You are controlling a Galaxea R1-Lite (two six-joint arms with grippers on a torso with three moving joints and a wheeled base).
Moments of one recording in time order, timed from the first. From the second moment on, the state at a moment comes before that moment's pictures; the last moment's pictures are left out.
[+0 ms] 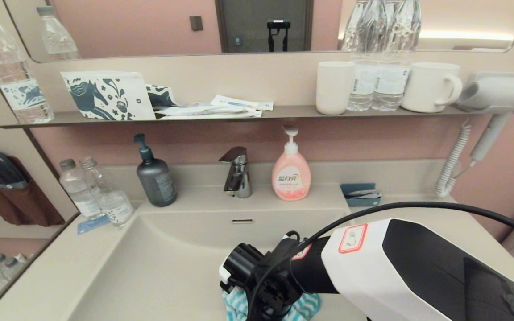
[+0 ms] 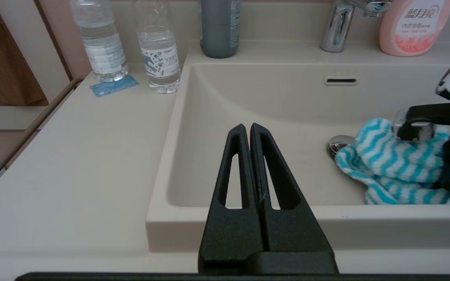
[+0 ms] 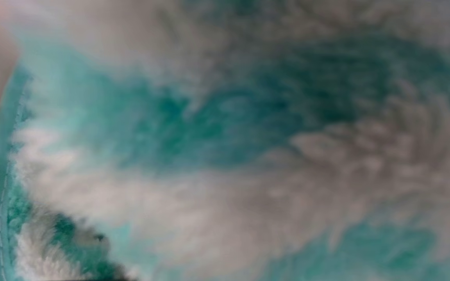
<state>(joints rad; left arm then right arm) -0.01 0.00 0.00 0.00 0.03 0.01 0.96 2.52 -1.77 0.57 -0.10 0.04</state>
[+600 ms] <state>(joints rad) -0.01 0.00 0.00 0.00 0.03 0.01 0.98 2.58 -1.95 0.57 -0.09 0.11</state>
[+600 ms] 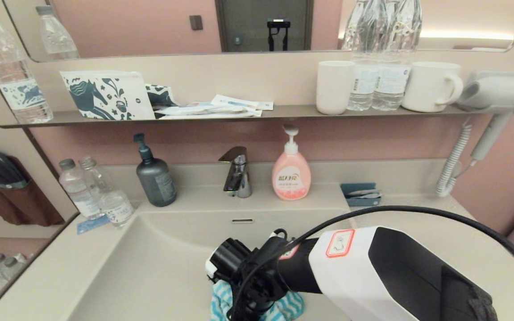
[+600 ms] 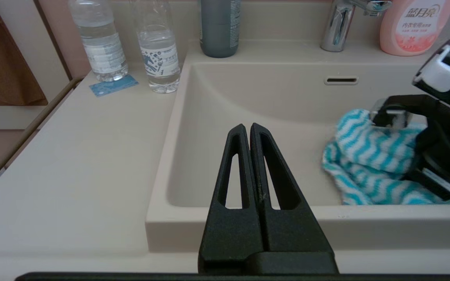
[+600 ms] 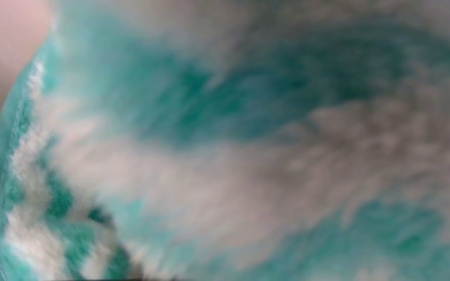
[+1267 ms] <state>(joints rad) -0.01 0.00 0.00 0.00 0.03 0.01 0.98 2.65 -1.98 0.23 -0.16 0.10</state>
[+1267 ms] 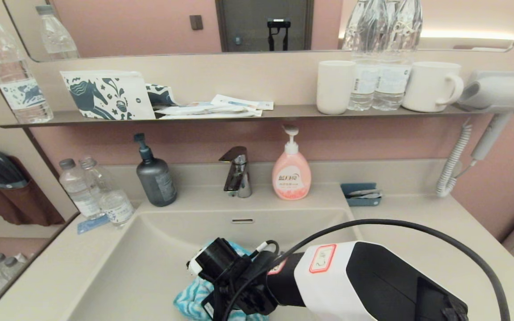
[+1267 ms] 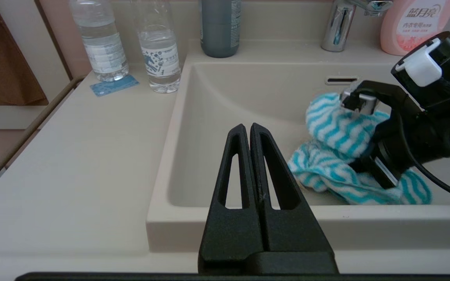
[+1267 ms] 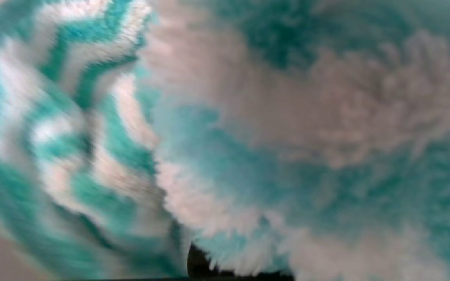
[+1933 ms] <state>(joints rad) -0.01 0.00 0.00 0.00 0.03 0.01 0.91 2.67 -1.98 0.20 -0.28 -0.01</state>
